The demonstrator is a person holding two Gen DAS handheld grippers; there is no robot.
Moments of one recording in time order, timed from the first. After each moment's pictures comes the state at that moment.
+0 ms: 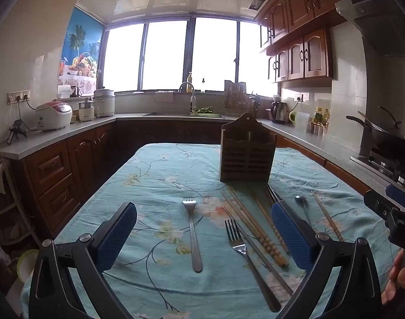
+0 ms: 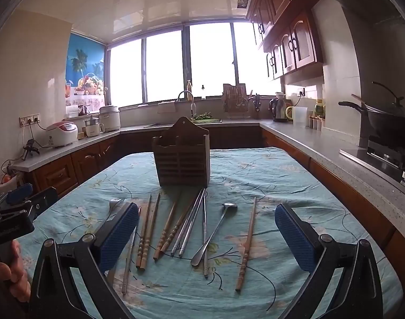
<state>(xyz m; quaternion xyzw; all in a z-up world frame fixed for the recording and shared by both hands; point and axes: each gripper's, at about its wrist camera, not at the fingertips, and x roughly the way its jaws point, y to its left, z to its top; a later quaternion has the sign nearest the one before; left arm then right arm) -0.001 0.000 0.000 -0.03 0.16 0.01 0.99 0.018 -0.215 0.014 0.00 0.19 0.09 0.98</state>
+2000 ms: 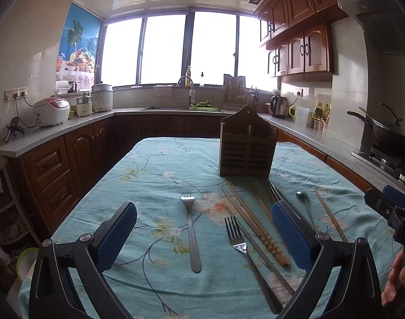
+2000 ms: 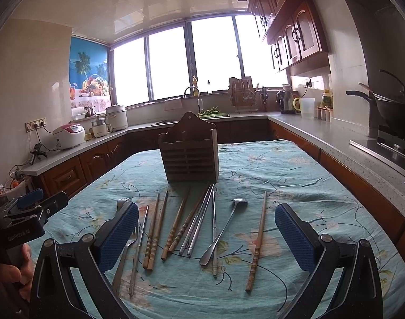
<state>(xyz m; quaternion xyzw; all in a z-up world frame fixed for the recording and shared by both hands) 0.015 0.002 -0.003 -0.04 0.19 0.00 0.98 0.030 -0.217 0.007 0.02 0.21 0.11 0.97</state>
